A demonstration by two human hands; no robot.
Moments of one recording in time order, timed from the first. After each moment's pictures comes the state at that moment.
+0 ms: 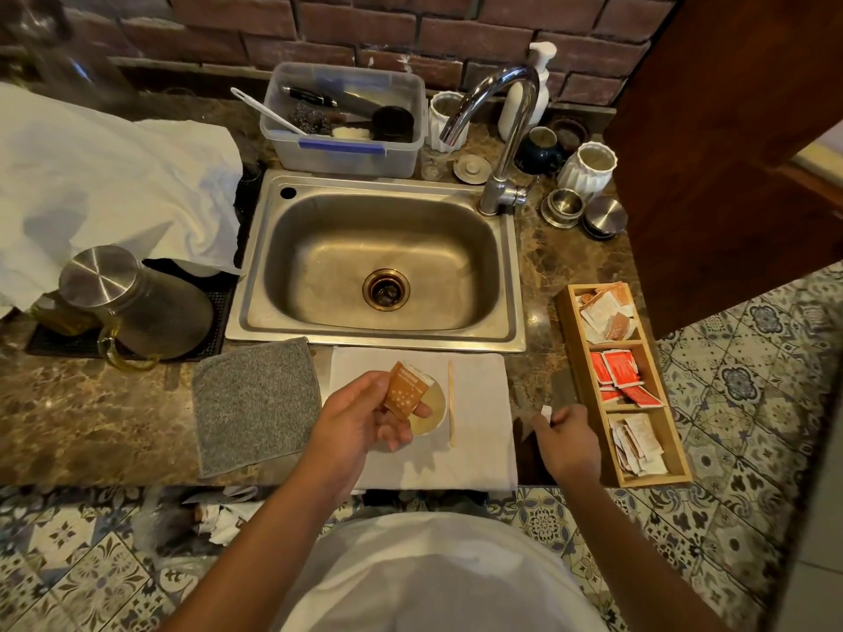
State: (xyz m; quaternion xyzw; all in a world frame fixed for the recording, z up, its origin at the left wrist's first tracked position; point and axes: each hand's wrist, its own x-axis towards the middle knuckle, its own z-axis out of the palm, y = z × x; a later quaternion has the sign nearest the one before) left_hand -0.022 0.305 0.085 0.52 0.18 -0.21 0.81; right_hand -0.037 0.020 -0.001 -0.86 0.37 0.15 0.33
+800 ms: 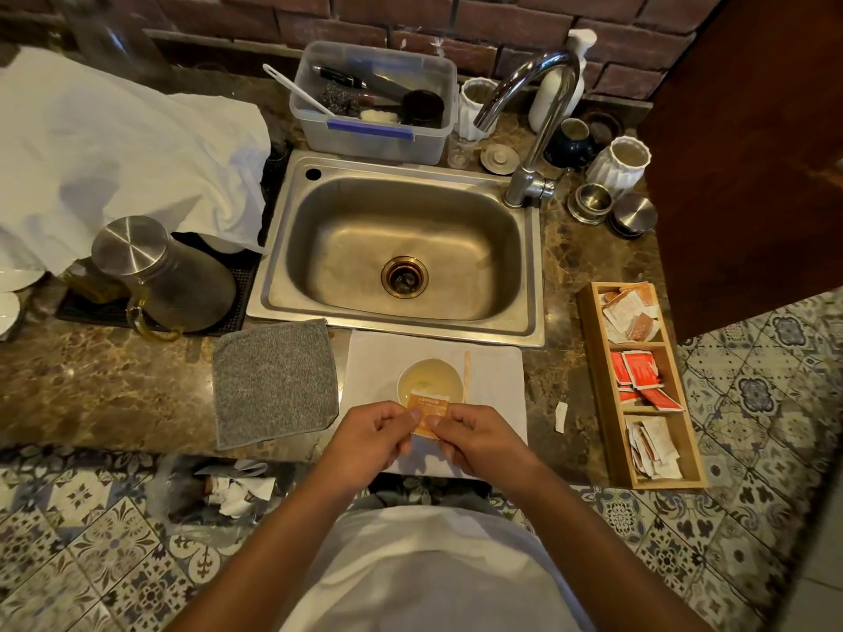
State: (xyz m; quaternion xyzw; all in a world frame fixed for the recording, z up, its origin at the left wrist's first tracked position) left_hand -0.048 0.315 0.054 0.66 0.18 -0.27 0.67; right_hand -0.035 0.137 0.068 -0.72 0.10 0.35 0.59
